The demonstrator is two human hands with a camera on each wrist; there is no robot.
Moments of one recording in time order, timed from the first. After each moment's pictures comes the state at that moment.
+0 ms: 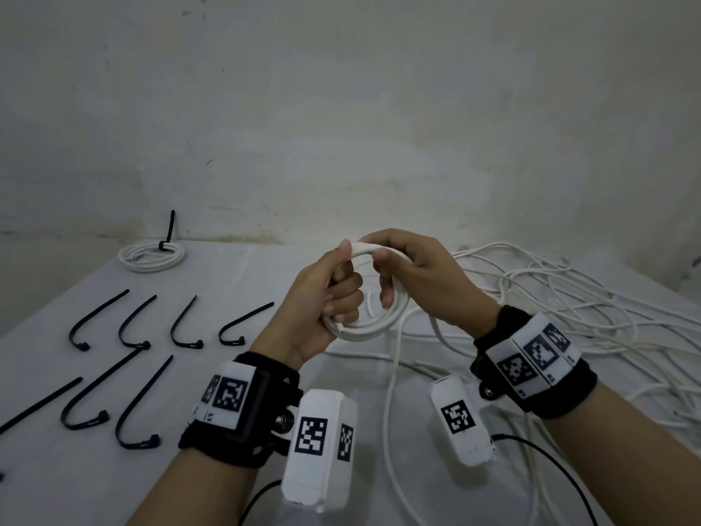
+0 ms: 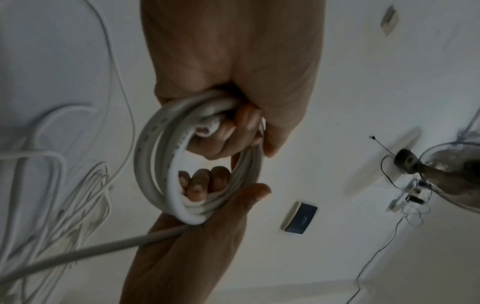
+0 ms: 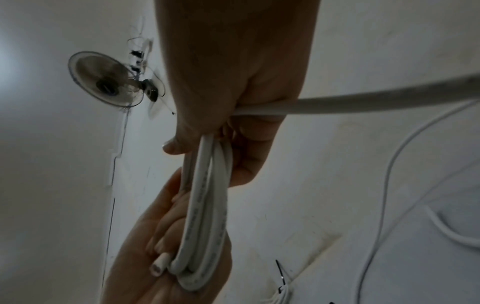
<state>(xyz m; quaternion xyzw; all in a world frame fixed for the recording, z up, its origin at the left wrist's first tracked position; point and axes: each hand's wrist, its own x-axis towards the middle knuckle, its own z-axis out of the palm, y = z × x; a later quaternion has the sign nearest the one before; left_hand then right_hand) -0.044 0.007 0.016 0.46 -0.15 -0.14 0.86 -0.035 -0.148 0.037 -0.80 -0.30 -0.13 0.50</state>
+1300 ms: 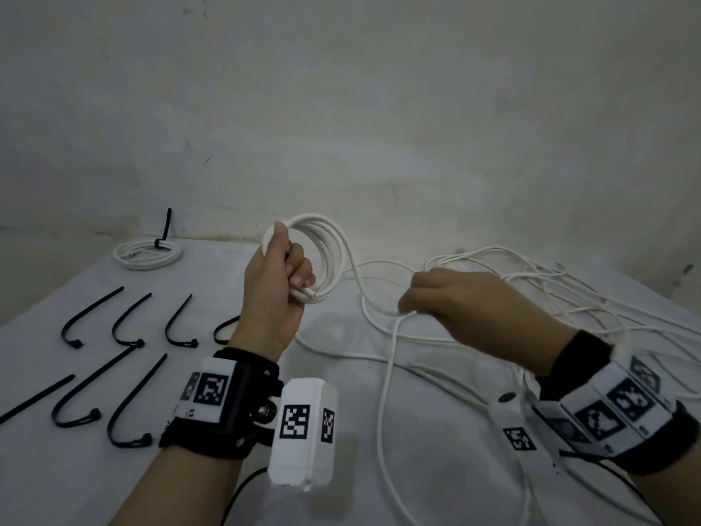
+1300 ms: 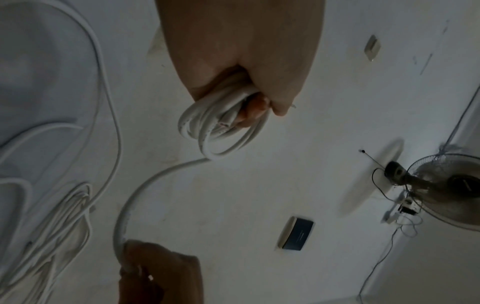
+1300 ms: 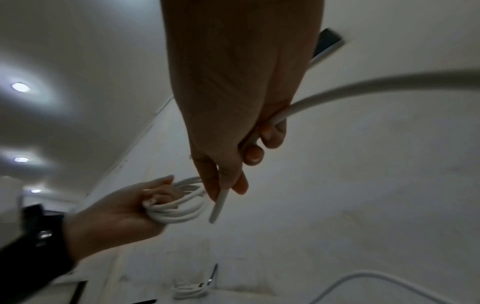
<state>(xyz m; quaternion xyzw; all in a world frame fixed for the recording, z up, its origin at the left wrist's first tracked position) -0.024 0.026 0.010 0.41 -0.09 0.08 0.90 -0.065 -0.203 0.034 -0.89 -0.39 -0.25 -0.05</state>
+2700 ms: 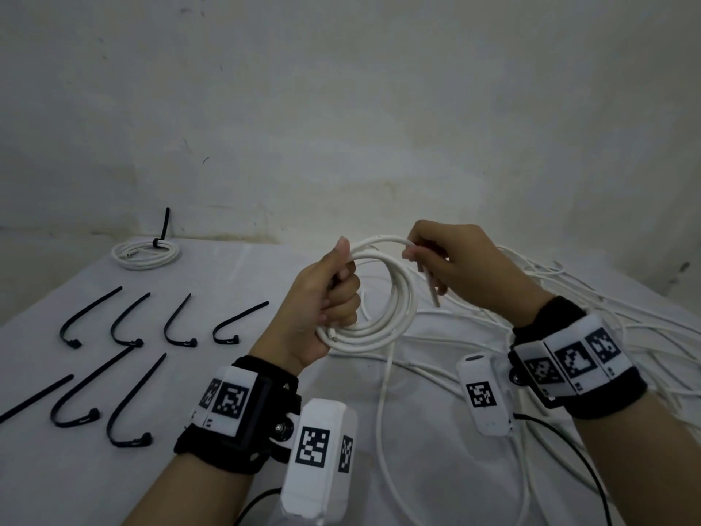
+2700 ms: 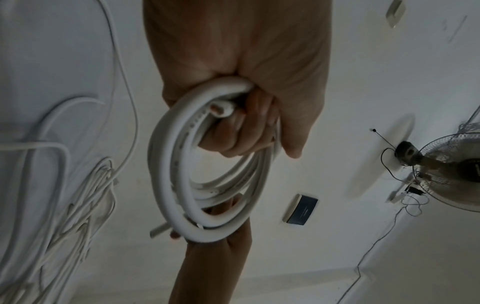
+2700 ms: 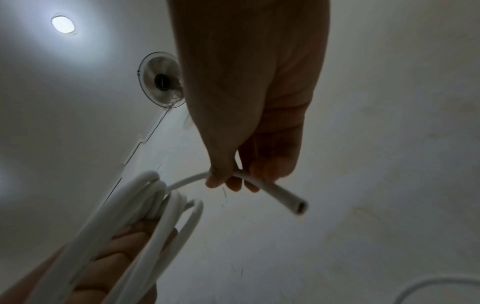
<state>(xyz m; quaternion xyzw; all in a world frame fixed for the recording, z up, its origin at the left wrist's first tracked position) -0.054 0.004 0.016 0.44 -0.19 -0.13 0.87 -0.041 -0.190 0.060 -0.91 -0.25 -0.21 0.25</state>
